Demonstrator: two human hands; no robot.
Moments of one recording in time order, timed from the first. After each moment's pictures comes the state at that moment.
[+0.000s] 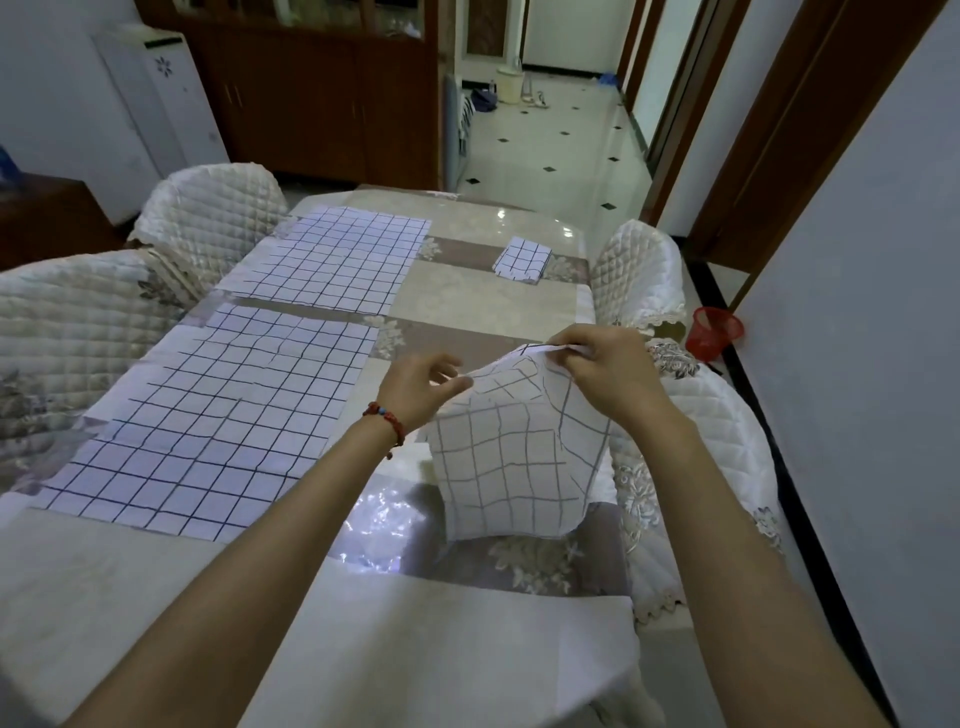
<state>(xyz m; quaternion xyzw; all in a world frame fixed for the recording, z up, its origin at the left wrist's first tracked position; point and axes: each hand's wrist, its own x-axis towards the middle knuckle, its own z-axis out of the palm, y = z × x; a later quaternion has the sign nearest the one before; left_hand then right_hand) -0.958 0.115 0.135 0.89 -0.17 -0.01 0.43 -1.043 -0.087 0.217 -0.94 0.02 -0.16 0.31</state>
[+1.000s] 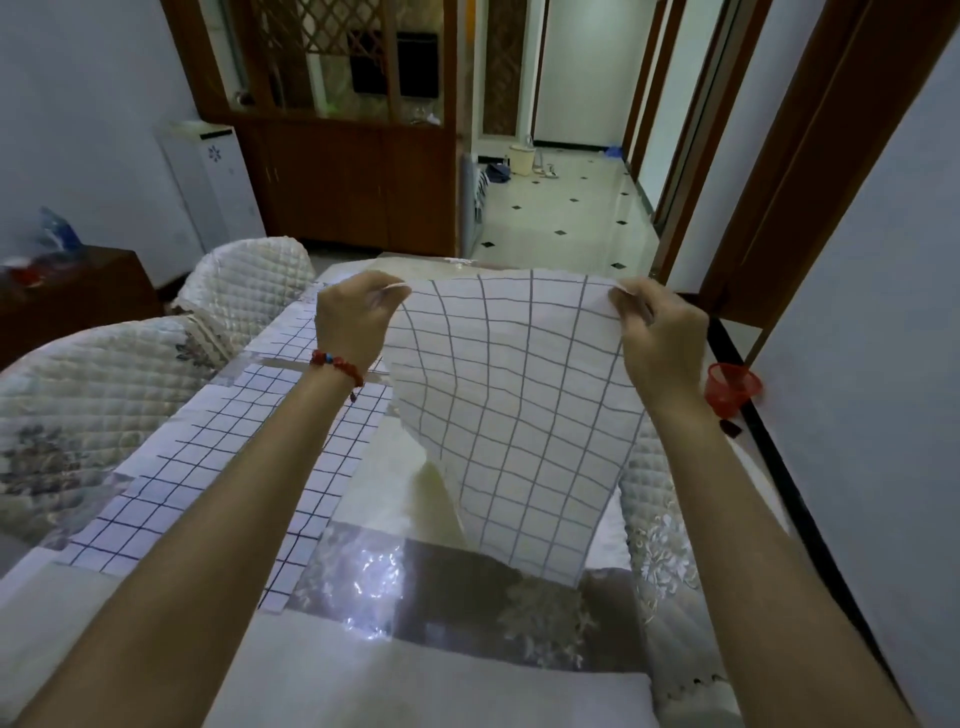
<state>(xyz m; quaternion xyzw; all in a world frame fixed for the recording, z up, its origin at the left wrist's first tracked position) -0.918 0.154 0.263 0.82 -0.18 0.35 0.41 -1.014 -0.105 0.280 -0.83 0.00 -0.47 0.29</state>
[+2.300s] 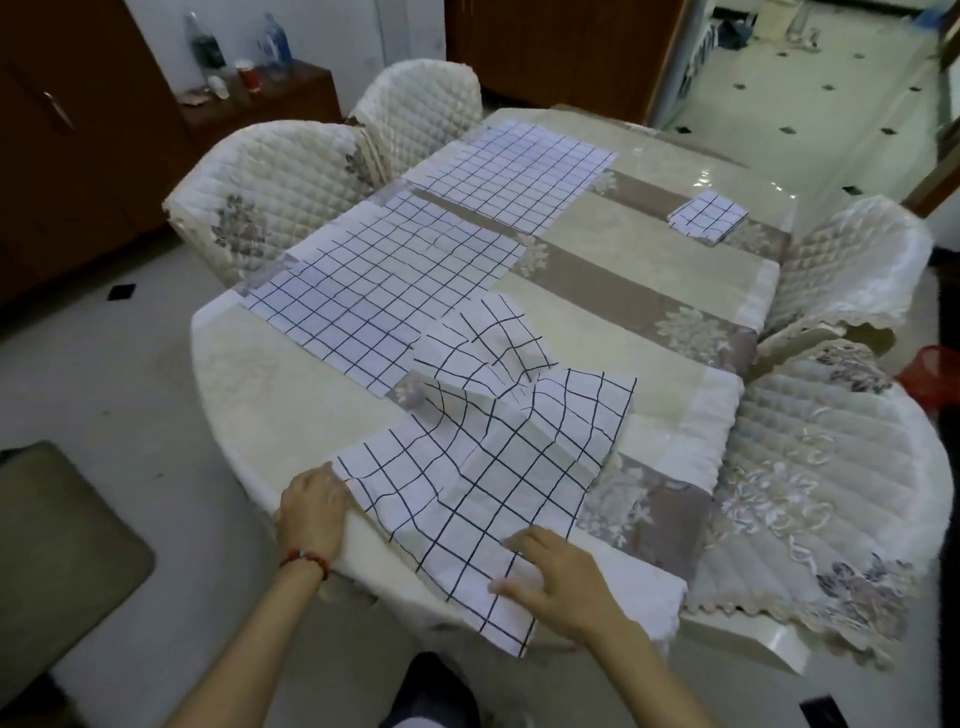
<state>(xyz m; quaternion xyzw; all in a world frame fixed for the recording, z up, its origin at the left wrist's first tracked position) -1.199 0.267 -0.030 0.91 0.32 0.03 0.28 -1.195 -0.035 0.011 -0.91 -0.27 0.15 0.28</state>
